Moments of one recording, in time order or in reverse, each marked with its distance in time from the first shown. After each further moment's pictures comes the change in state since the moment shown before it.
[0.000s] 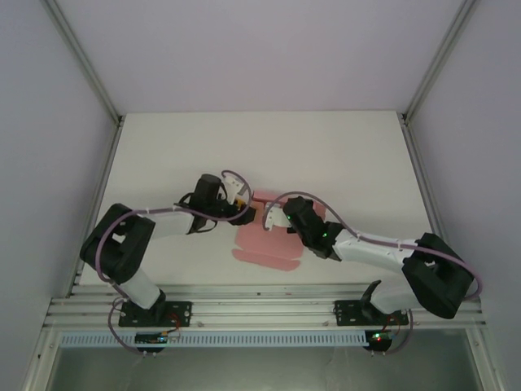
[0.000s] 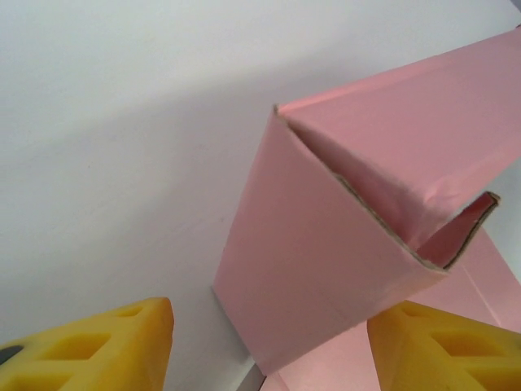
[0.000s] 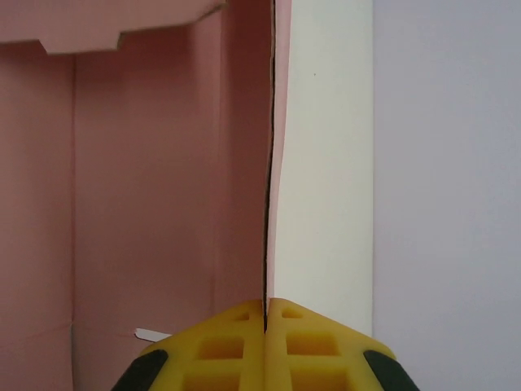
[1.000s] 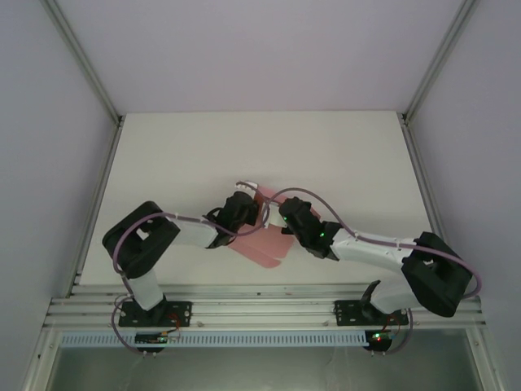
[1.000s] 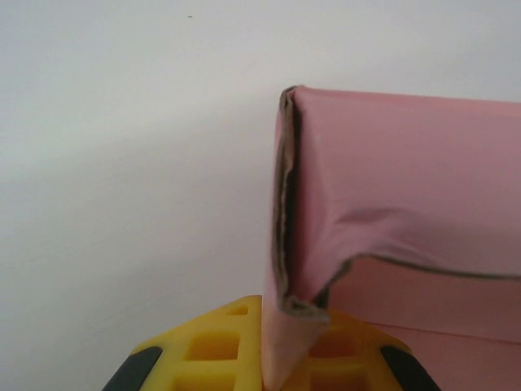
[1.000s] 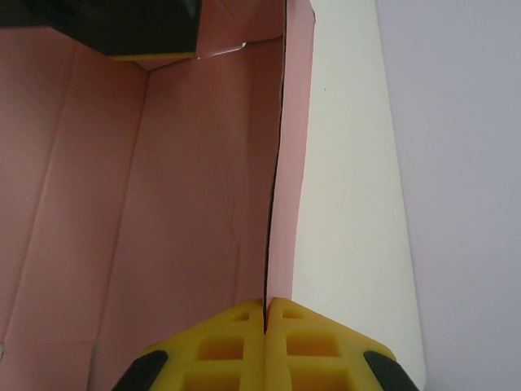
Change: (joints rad) left arm -0.269 0.126 0.022 0.182 -0.832 -0.130; right arm 0.024 0.013 0.029 -0.049 -0.030 0.181
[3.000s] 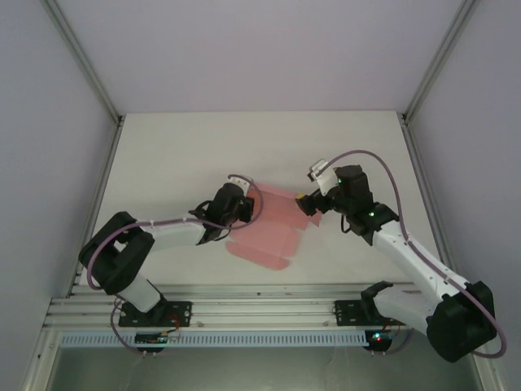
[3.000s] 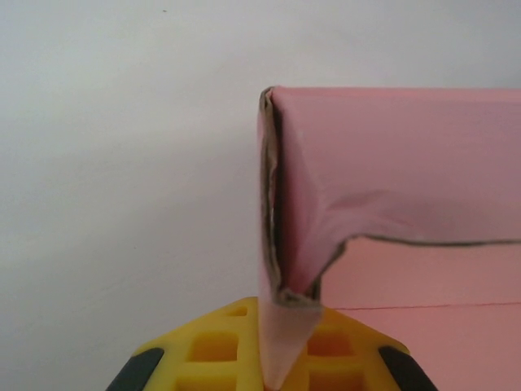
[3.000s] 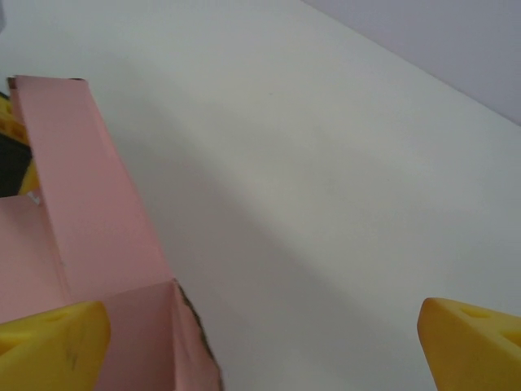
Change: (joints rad) left arm 0.051 -0.182 0.014 -0.211 0.216 -0.063; right arm -0.474 -0.296 0.111 -0.311 -0.591 0.557
